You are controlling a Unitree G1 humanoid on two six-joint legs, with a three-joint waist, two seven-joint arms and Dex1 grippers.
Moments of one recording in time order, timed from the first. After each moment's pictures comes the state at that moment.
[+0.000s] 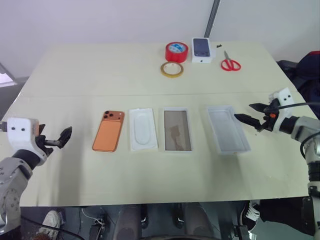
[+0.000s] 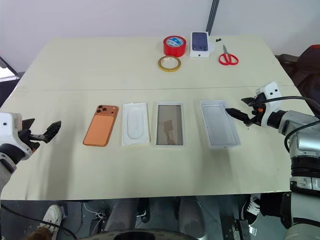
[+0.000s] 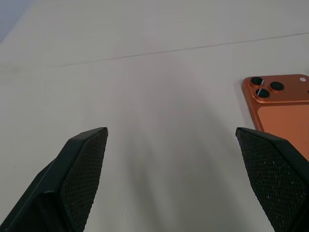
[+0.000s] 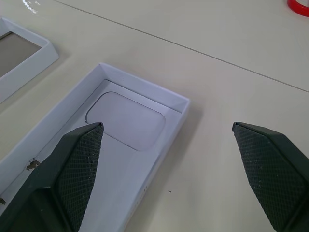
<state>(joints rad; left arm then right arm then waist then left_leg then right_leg) 0.11 0.62 0.61 -0.46 -0.49 0.74 -0.38 -0.48 -0.84 -0.21 0.39 0.33 0.43 0.97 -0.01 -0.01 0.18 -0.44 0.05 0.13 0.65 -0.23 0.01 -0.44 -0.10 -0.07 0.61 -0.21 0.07</state>
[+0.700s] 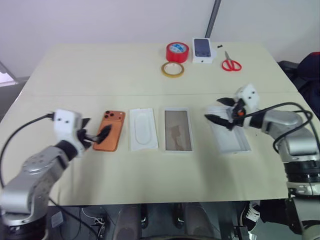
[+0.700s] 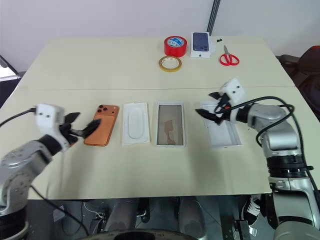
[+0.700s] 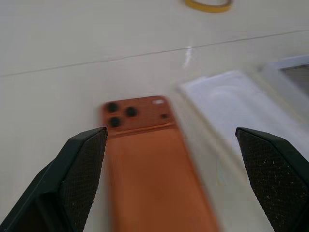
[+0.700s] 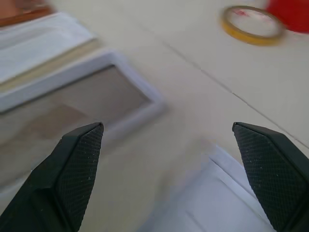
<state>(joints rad) -0.10 0.48 0.28 -0.62 -0.63 0.96 -0.28 -0.49 -0.73 0.02 -0.05 0.28 0.53 0.91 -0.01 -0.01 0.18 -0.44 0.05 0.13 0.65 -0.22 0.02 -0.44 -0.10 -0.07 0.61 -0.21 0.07</state>
